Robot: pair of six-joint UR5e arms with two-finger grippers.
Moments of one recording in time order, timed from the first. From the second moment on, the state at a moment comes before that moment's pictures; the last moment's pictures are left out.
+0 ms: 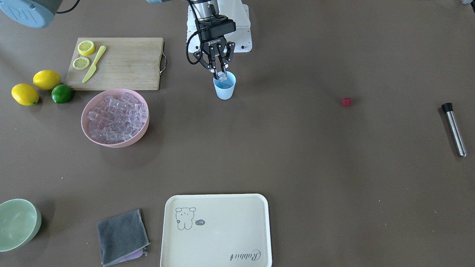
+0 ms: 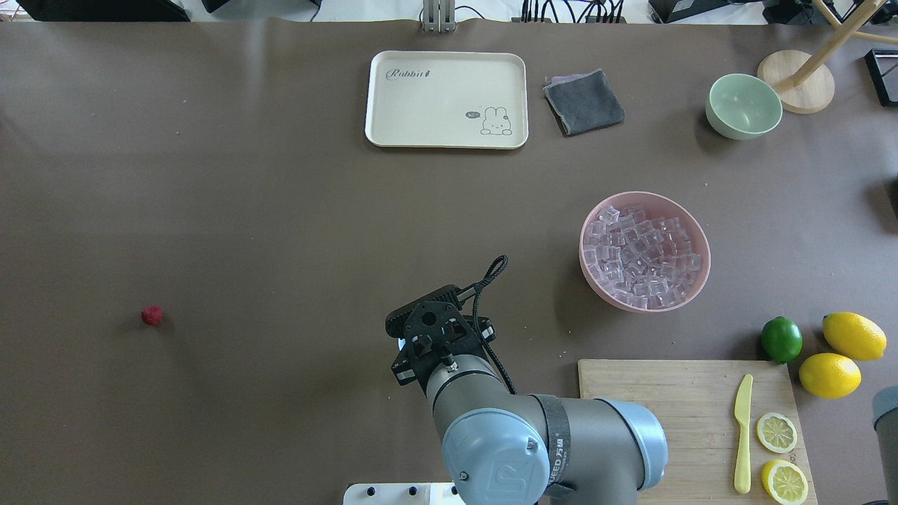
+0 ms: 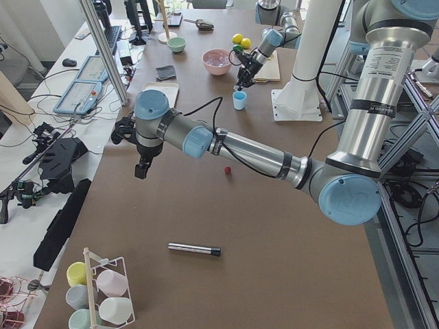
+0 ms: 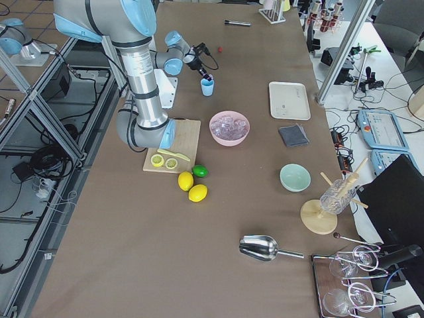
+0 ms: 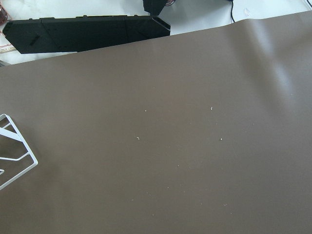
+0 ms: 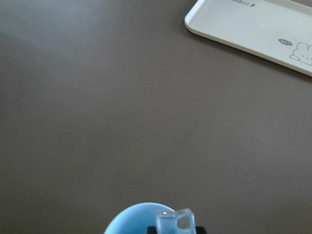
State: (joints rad) left arm -1.51 -1.80 -1.67 -1.75 -2.38 -0.18; right arm 0.11 -0.98 1.90 -1.47 1.11 0.97
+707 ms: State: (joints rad) left arm -1.51 -1.80 -1.67 -1.74 -2.38 -0.19; right arm 0.12 -0.98 1.88 -1.39 1.11 0.95
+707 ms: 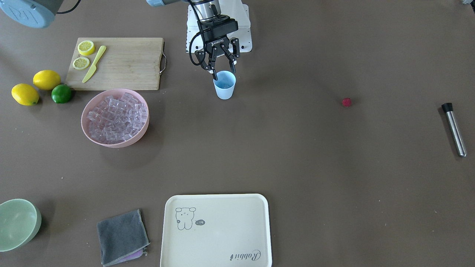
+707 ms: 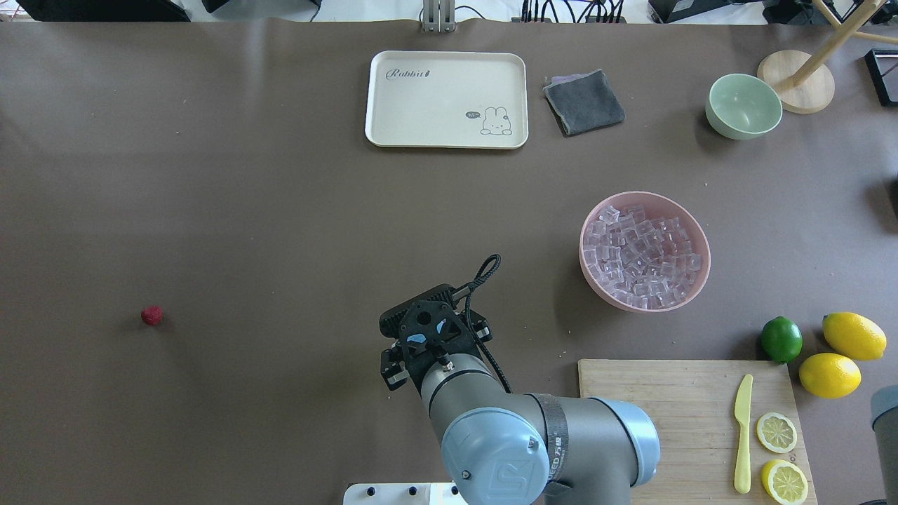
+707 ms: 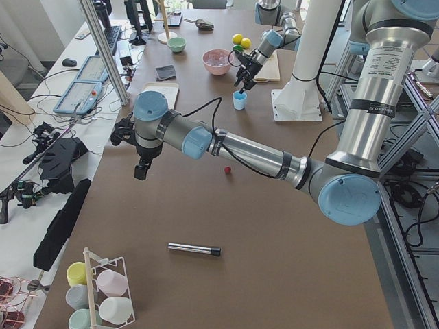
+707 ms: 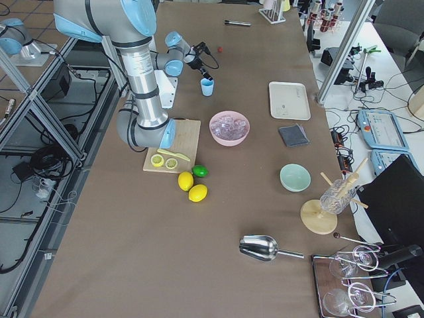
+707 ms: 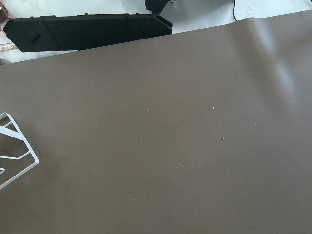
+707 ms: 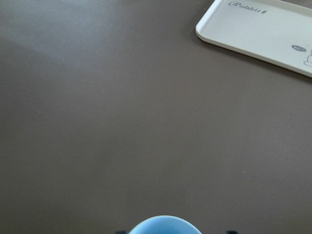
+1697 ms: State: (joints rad) left arm -1.52 -1.86 -1.67 -1.72 -2.49 -0.20; right arm 0.46 -0.98 1.89 -1.38 1.49 0.88
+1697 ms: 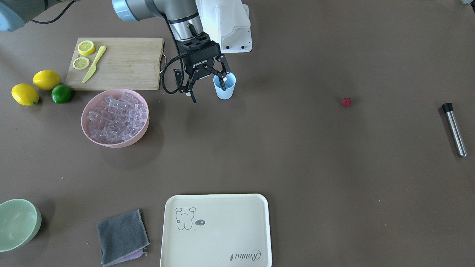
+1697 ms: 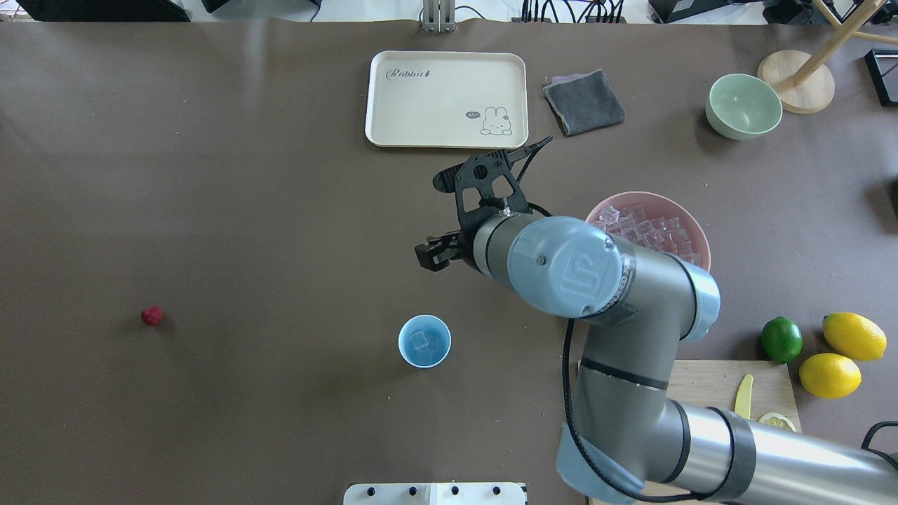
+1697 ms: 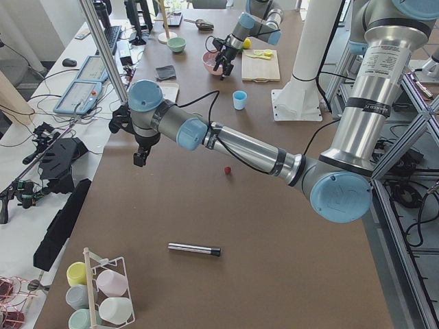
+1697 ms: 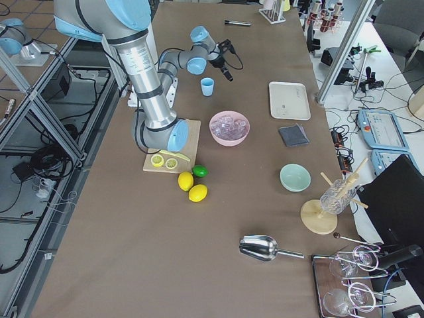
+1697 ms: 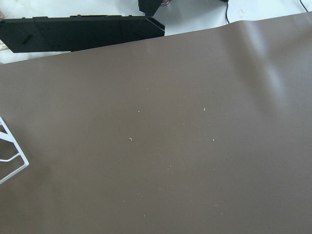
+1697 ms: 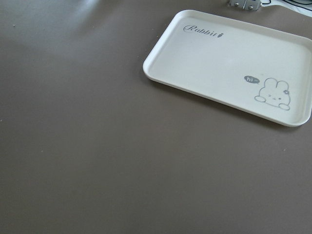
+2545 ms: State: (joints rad) left arm -1.37 -1.91 -1.71 -1.77 -2.48 -0.30; right arm 0.98 -1.13 1.90 -1.38 1.99 0.77
